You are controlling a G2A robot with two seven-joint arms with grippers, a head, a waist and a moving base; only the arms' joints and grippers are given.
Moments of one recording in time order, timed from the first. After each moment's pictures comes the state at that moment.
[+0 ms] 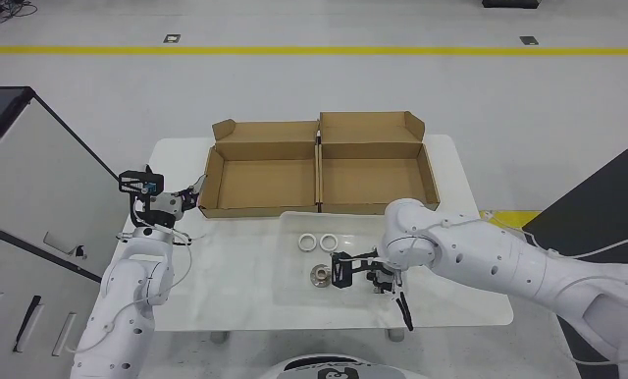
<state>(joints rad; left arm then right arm) 1.73 -1.15 -1.60 -1.80 1.33 0.00 0.00 -0.65 -0.89 0.17 -1.77 -0.52 -0.41 1.42</state>
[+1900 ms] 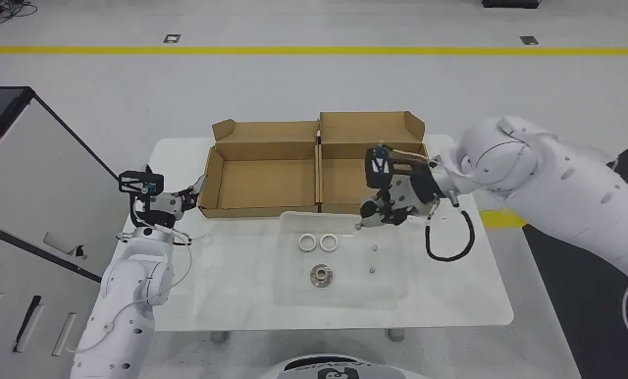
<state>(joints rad) 1.73 -1.15 -1.60 -1.80 1.33 0.00 0.00 -0.43 -0.65 0.38 -1.68 0.18 -0.74 1.03</state>
